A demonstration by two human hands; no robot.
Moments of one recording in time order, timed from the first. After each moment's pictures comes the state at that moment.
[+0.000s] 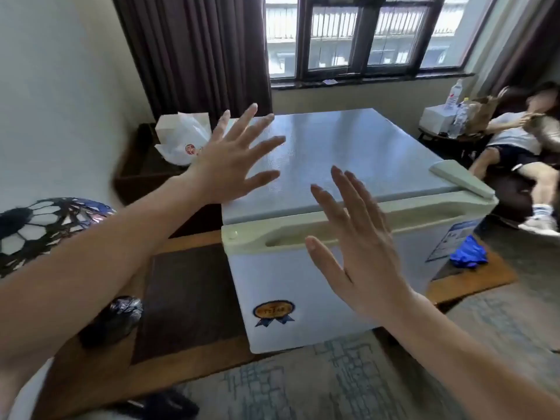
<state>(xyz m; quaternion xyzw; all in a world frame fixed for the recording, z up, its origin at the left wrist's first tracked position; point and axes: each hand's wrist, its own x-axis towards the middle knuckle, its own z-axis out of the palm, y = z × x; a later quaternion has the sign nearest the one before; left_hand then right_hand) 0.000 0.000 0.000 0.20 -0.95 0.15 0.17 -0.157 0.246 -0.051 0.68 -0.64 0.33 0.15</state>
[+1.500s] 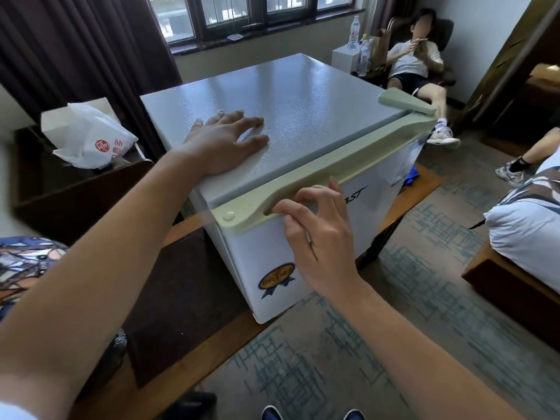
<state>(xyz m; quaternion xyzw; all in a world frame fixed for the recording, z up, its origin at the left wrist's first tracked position) -0.048 -0.021 -0.018 0.25 -0.96 -0.09 0.03 -0.069 0.228 -0.105 0.48 -0.71 0.46 0.21</state>
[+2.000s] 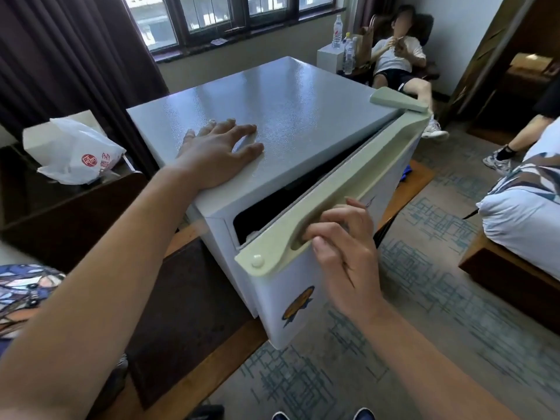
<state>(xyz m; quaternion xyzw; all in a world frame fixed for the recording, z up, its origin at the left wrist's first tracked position) -0.049 -0.023 -0.018 0.24 -0.97 -0.09 0.04 -0.066 0.254 -0.108 0.45 -0.68 0.54 0.19</state>
